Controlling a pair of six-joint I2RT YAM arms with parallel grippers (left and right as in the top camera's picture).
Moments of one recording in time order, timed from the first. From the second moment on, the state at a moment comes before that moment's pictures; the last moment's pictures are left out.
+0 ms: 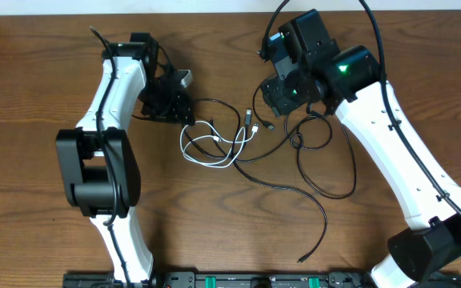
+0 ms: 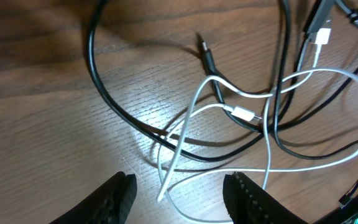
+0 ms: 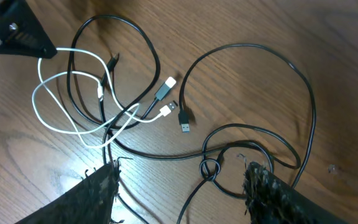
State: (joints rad) left arm -0.03 2.10 1.71 -1.25 0.38 0.27; right arm 0.50 1.78 1.85 -1.13 -0.06 -0.04
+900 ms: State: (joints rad) left arm -0.06 2.19 1.70 -1.28 0.47 0.32; right arm 0.47 1.78 1.85 -1.13 -0.06 -0.04
